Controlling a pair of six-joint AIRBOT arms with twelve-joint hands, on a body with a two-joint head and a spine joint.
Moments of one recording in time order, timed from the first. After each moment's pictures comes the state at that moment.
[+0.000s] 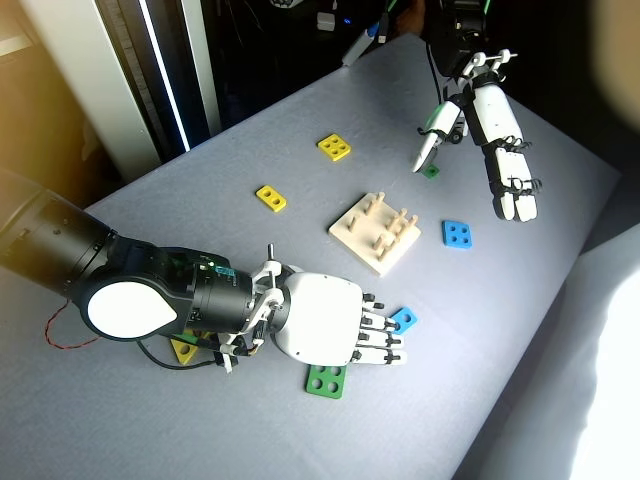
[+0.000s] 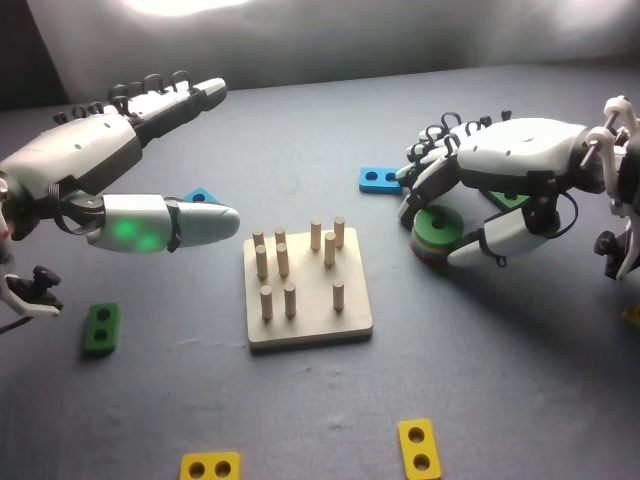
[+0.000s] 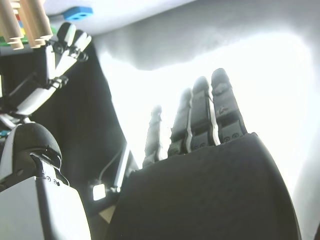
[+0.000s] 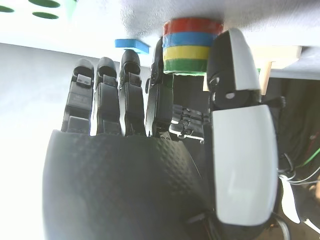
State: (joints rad) left arm 0.92 -1.05 1.24 -0.23 -0.80 0.55; right arm -0.70 -1.32 1.56 -0.62 0.42 -0.07
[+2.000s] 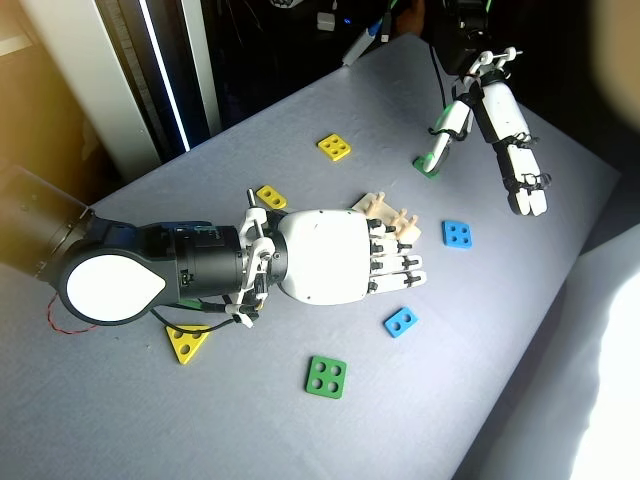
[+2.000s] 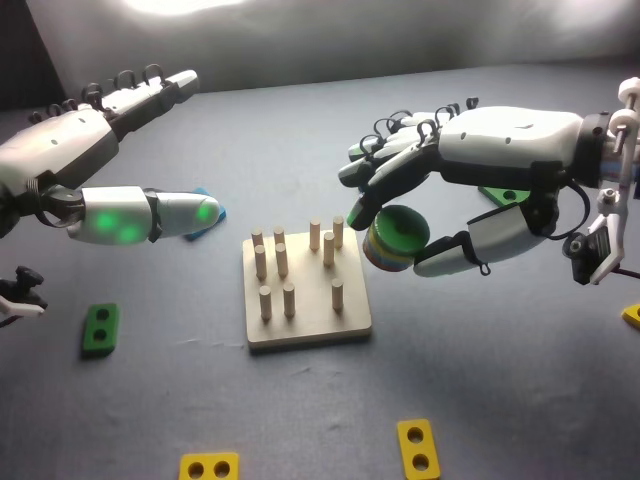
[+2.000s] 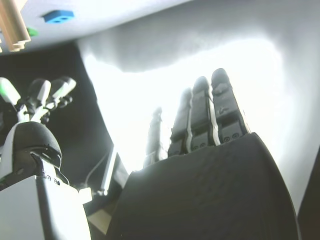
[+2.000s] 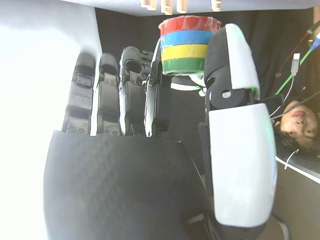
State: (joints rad) left arm 0.95 -1.04 1.25 -0.29 -0.82 0.55; right arm -0.66 -1.24 1.44 -0.75 0.68 0.12
